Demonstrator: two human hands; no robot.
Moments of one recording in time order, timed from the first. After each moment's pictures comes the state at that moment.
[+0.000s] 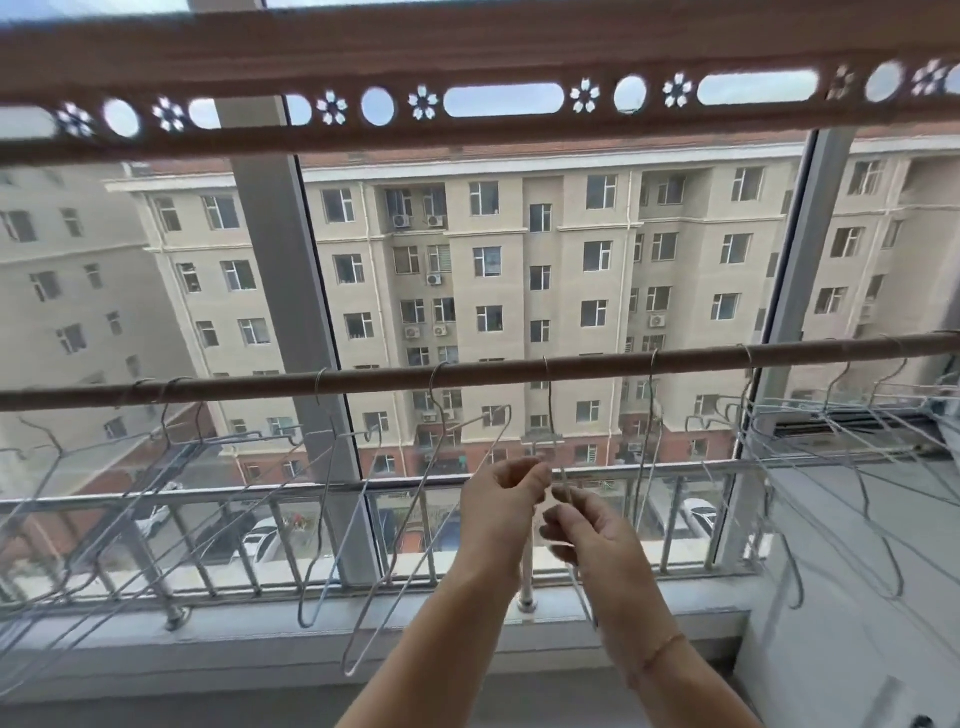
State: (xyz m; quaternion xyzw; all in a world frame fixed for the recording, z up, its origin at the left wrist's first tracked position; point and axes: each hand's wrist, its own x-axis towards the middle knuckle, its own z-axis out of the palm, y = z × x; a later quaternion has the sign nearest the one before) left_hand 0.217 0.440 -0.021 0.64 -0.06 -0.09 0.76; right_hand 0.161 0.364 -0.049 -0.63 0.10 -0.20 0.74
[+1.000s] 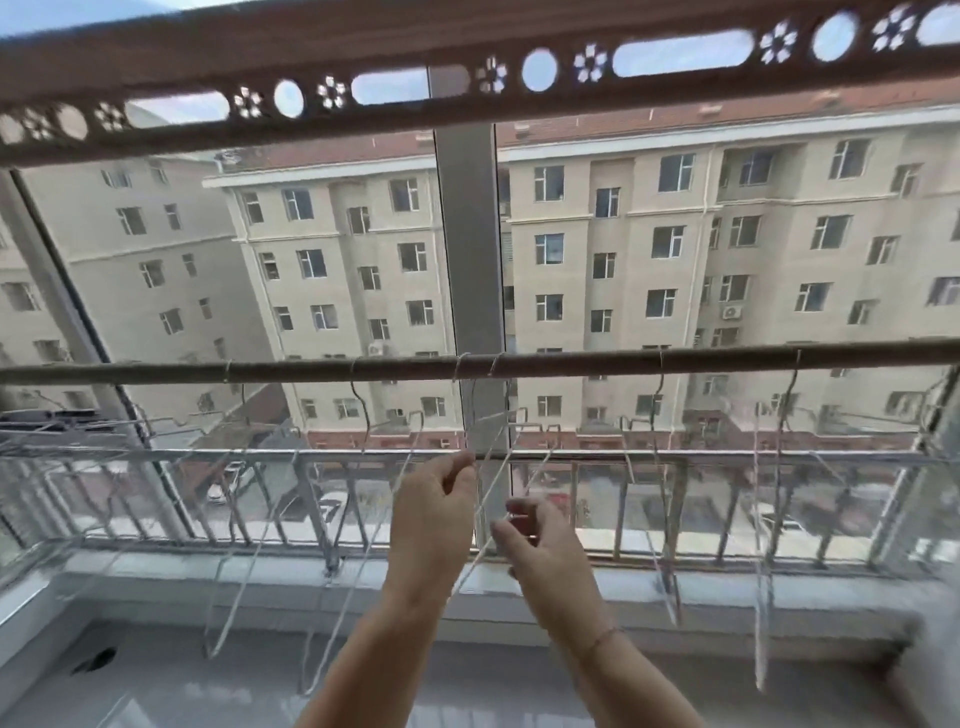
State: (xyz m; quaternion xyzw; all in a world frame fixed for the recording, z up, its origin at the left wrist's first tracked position) left_hand 0.251 0.803 -0.029 0.81 -0.07 0.16 0.56; right_hand 0.212 0.699 -0.061 -0.76 0.03 -0.10 0.64
